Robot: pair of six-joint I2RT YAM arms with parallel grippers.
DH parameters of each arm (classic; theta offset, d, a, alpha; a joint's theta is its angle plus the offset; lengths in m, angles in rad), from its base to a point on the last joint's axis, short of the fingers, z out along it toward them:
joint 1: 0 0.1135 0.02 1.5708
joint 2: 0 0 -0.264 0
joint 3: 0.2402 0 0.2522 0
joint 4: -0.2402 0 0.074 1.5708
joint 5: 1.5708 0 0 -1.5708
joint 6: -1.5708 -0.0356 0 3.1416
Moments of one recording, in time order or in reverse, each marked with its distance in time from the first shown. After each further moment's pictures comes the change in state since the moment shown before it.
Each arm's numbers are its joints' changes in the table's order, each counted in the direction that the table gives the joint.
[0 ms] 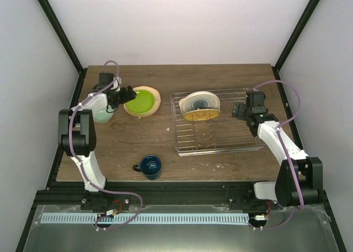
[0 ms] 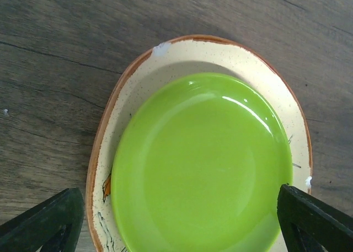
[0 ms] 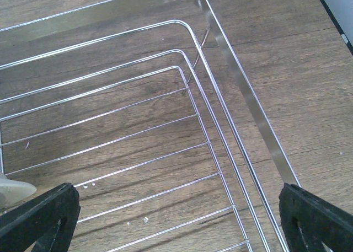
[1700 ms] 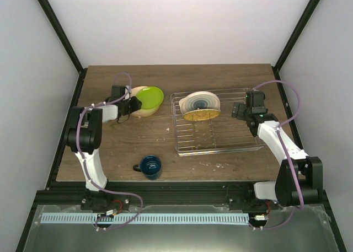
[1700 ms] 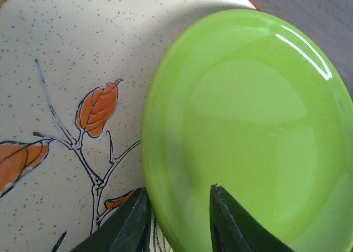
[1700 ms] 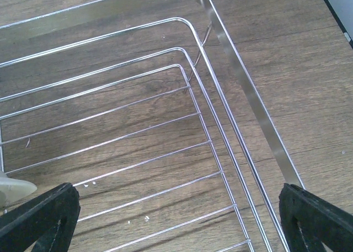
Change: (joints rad) left arm -0.106 -0.058 -0.225 0.382 -0.005 0.124; right arm 0.000 -0.003 0.000 -0.001 -0.004 0.000
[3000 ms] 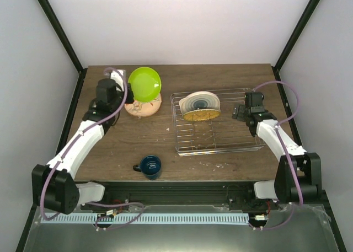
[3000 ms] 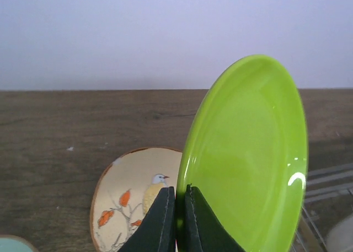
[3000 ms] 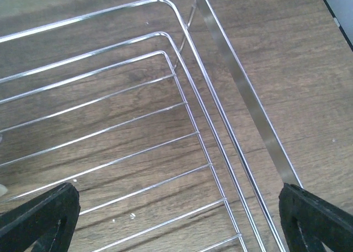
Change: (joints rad) left arm -0.122 0.676 -0.088 -0.147 -0.299 -0.294; right arm 0.000 -0.028 0.000 -0.010 0.031 -0.010
